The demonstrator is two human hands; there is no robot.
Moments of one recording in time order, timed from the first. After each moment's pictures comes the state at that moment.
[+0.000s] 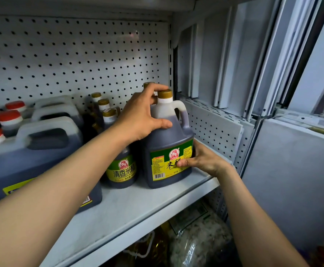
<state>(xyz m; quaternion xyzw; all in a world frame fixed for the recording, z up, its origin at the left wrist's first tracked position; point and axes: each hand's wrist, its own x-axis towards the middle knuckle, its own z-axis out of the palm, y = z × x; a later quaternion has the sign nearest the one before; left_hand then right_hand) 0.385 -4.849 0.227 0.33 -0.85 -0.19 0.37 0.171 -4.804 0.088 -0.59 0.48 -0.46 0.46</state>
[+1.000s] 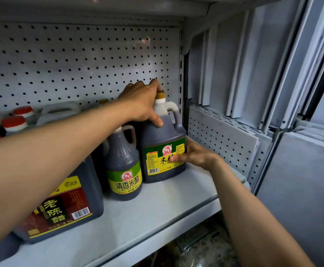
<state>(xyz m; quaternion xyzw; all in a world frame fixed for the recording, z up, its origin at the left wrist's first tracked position) 0.378 -4.906 0.273 0.46 -0.87 0.06 0.16 0.177 -4.884 0.101 -0.63 0.50 -0.39 0.45</state>
